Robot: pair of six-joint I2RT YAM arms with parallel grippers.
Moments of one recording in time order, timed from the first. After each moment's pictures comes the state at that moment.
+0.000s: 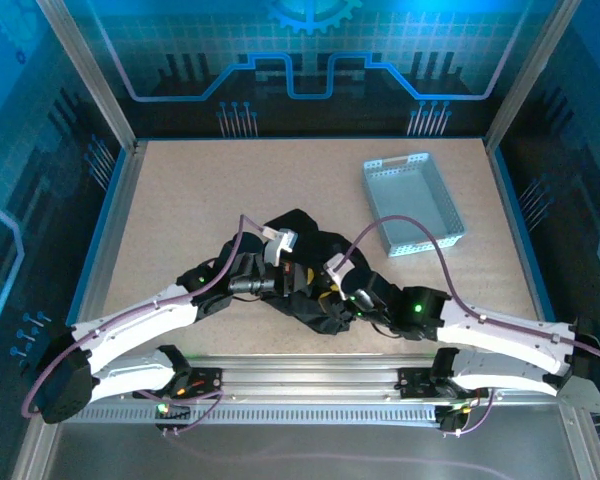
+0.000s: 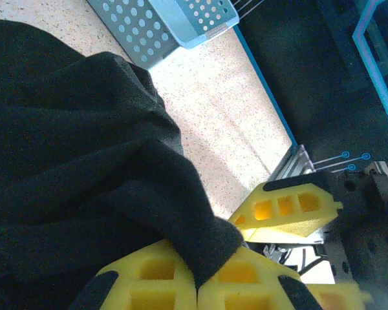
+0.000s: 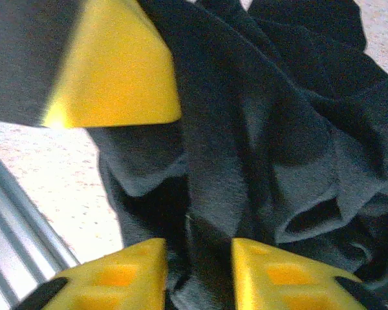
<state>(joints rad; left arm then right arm) -0.76 1.12 0.67 -0.04 0.37 -0.69 1.10 1.02 0.74 -0.49 0.24 0.35</state>
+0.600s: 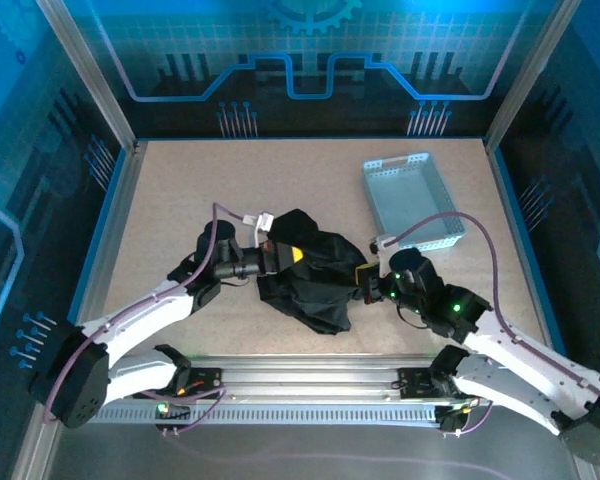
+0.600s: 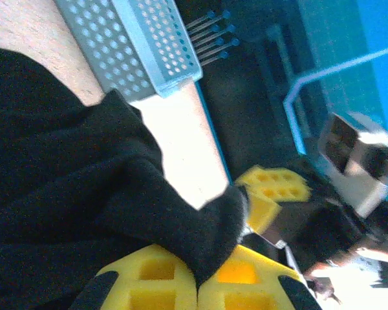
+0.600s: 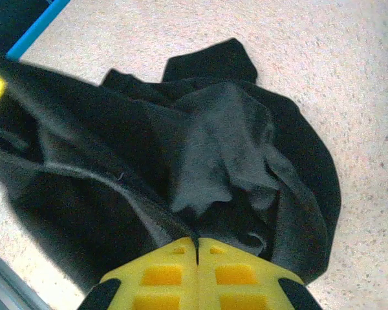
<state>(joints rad) -0.51 1.16 0.58 0.28 0.67 -0.94 0.74 0.77 0.61 -0.44 0.04 0.43</state>
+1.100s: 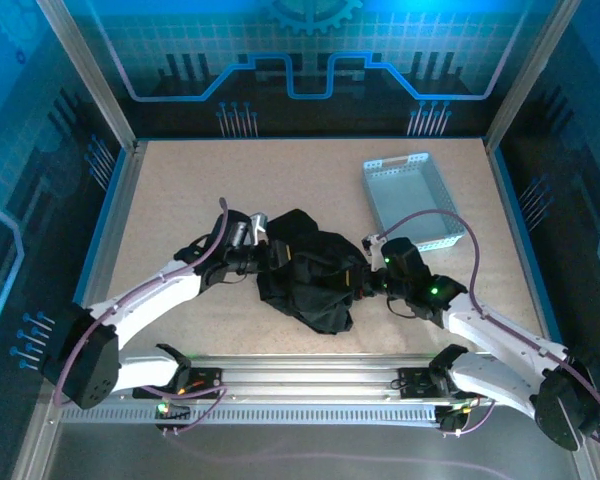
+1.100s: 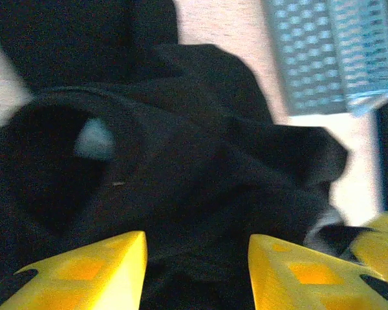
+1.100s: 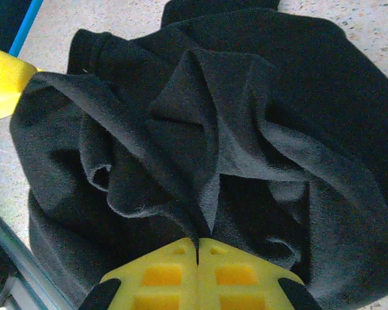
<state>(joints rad) -0.51 1.25 0.77 -0.31 0.26 -0.72 0.62 0.98 0.55 -0.27 -0.21 0.51</state>
